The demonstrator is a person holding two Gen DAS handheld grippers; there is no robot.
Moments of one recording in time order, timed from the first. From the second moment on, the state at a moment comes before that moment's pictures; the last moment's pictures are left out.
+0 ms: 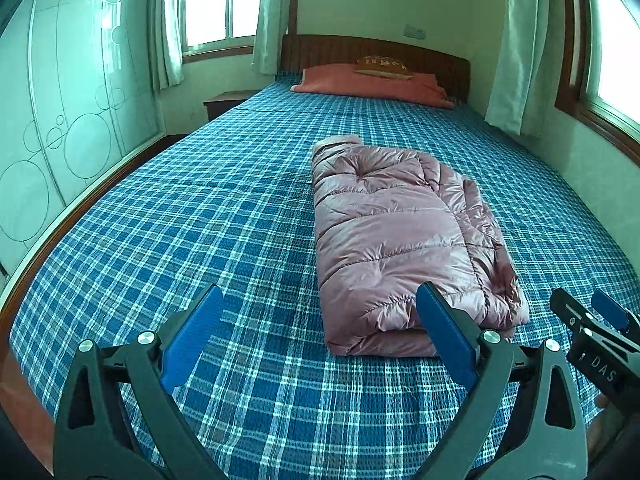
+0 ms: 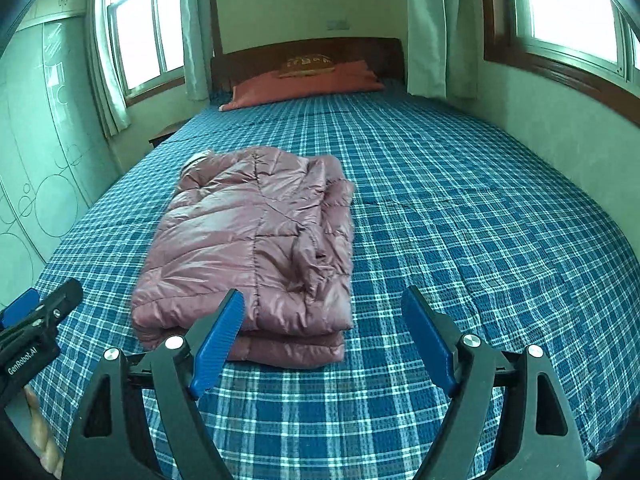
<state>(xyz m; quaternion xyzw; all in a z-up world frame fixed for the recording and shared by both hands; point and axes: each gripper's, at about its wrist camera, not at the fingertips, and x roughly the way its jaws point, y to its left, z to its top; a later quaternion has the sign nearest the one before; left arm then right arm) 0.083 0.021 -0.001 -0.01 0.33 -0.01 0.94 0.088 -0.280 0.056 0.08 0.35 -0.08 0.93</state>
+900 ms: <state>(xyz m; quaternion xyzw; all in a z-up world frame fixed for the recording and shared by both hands) 0.067 0.016 0.015 -0.01 0.32 -0.02 0.95 0.077 -0.261 0.071 0.07 0.33 -0.07 0.94</state>
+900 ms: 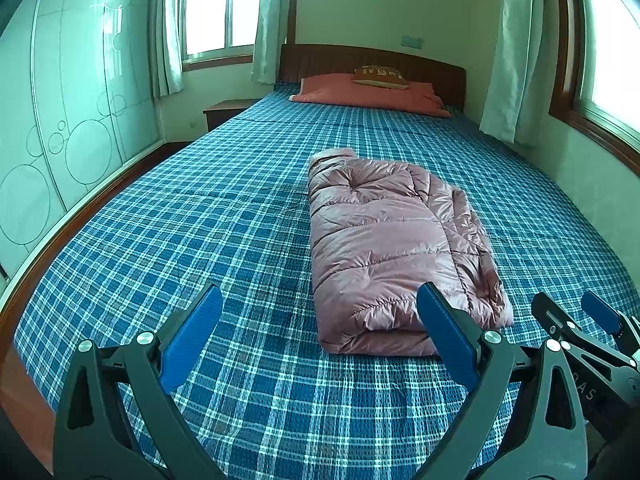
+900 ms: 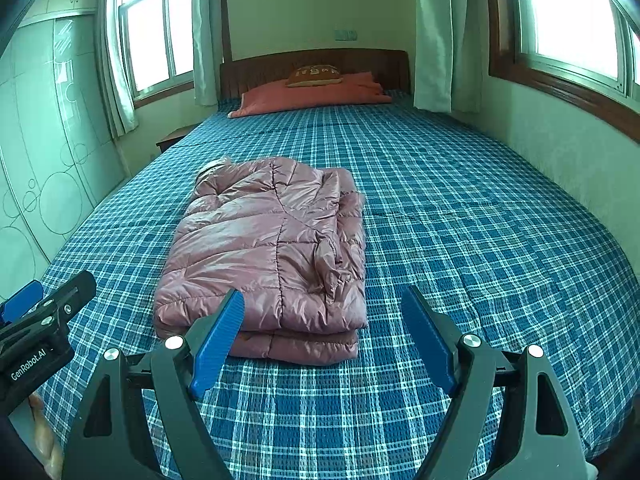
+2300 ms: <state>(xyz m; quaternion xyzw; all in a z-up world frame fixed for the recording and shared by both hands) 0.065 0.014 0.013 0.00 0.32 -0.01 0.95 0.075 -0.252 0.068 0.07 0.32 -0.06 0.94</state>
